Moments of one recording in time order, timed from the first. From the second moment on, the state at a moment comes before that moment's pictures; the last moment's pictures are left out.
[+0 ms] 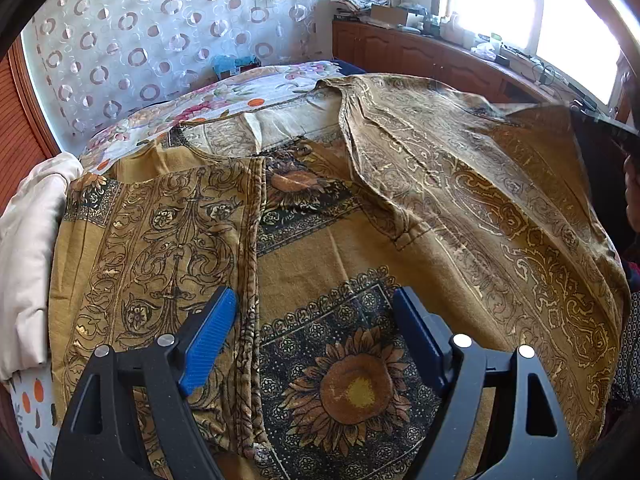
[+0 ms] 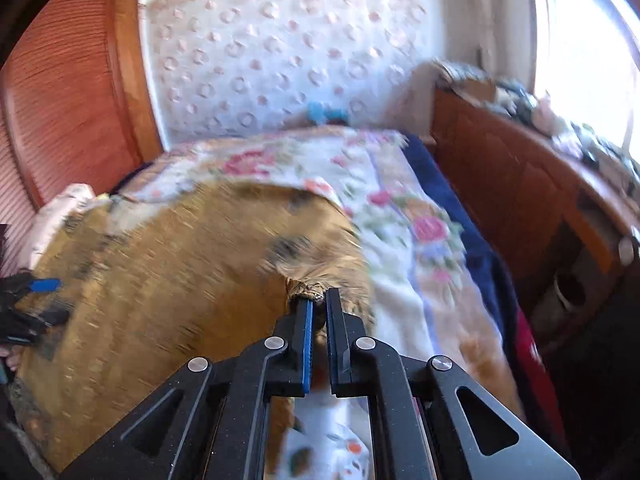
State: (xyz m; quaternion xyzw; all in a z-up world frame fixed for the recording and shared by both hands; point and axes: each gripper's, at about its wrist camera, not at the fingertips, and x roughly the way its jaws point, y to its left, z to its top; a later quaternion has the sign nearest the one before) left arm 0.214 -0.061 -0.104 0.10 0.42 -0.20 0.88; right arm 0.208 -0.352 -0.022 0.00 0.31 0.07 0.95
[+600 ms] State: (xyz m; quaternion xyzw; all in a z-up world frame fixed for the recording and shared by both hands) left arm 0.205 -0.055 -0.075 0.08 0.39 -0.19 0.90; right arm 0.157 -0.348 -0.073 -0.03 0.40 0.12 0.91
